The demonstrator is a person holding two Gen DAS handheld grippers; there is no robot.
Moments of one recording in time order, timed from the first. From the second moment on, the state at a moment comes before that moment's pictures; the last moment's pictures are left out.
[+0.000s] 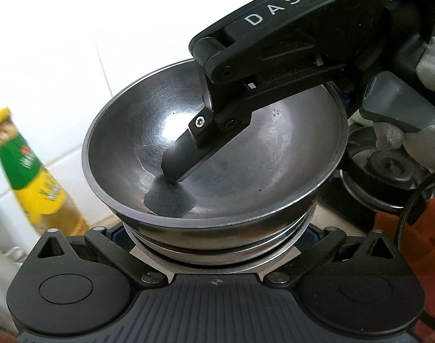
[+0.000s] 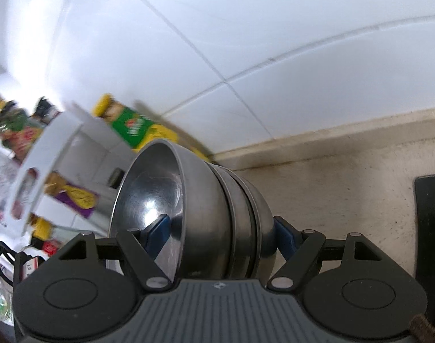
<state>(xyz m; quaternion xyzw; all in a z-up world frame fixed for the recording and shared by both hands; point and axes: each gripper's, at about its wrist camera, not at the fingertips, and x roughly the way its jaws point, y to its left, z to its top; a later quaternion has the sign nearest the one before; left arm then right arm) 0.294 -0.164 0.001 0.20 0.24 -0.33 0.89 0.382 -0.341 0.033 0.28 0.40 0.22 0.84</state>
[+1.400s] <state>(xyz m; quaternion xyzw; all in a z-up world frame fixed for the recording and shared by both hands) 0.050 -0.138 -0.033 0.19 0.35 -0.25 0.89 0.212 -0.275 -0.012 0.25 0.49 0.30 0.78</state>
